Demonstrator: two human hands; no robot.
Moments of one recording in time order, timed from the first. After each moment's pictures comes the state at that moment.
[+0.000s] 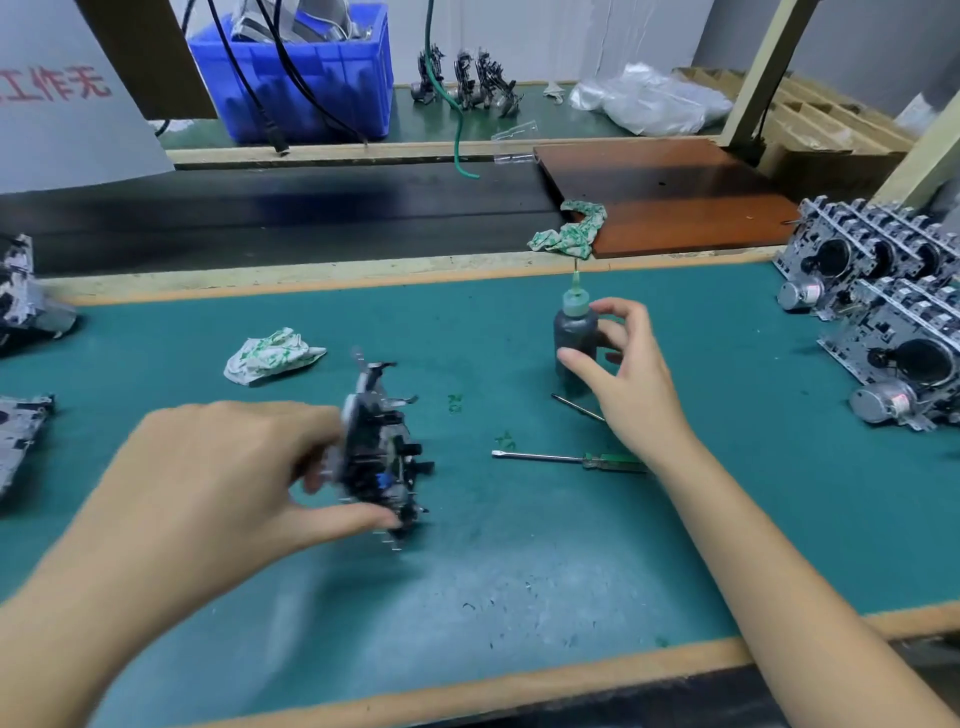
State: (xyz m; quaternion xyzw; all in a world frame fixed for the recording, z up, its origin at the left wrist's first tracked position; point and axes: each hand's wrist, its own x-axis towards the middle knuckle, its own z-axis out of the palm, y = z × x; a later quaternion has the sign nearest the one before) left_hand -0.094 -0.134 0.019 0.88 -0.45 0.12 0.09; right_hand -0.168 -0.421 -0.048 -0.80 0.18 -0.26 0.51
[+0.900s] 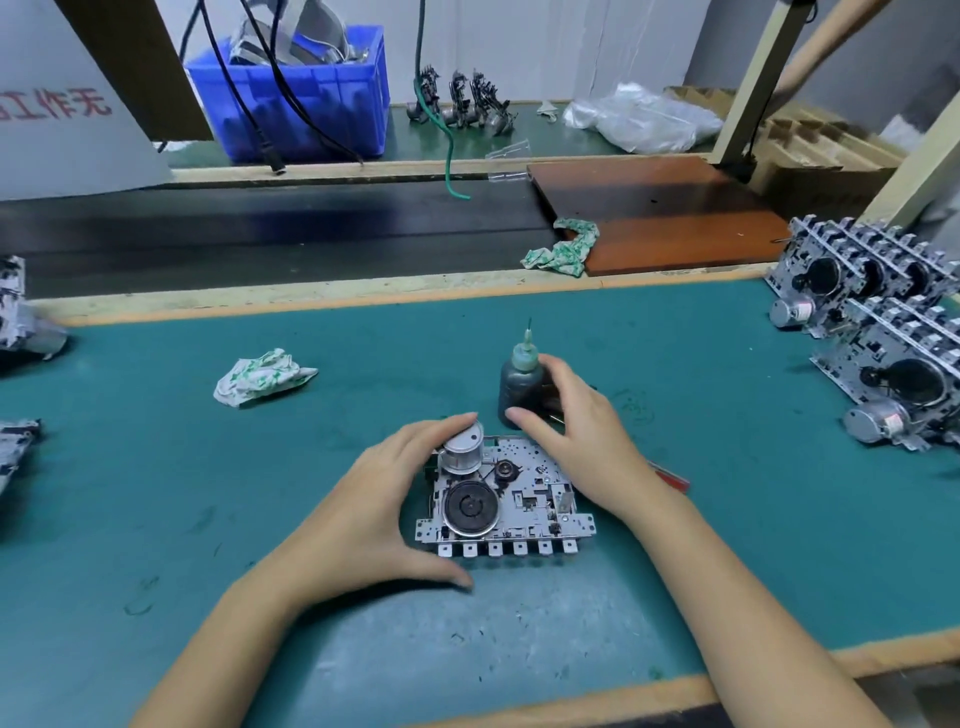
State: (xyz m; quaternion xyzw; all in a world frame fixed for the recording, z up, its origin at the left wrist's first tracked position) left_hand -0.091 -0.193 -0.059 0.78 -0.51 -0.15 0.34; right_hand -0.164 -0.410 -0.069 -0.91 0.13 -0.14 0.38
